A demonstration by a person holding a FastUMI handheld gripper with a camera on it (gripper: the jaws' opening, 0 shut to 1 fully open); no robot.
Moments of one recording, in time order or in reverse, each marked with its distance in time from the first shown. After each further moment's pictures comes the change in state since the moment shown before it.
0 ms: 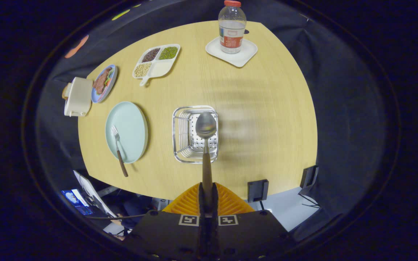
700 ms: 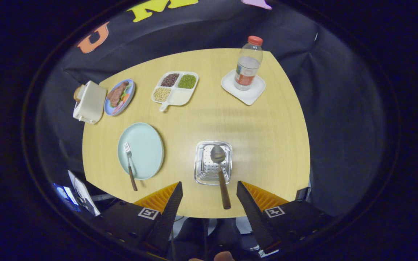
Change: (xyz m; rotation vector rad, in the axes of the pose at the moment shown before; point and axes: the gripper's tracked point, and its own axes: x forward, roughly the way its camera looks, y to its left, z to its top) arm -0.046 0.051 0.033 -0.126 -0.256 -0.013
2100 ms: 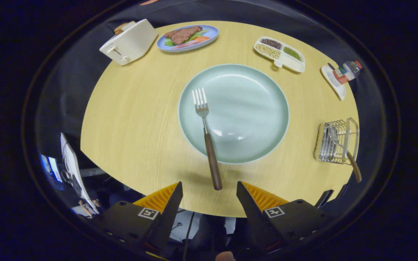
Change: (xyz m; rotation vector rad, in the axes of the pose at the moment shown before) arm 0.132 0.233 -0.111 -0.215 0.165 -0.004
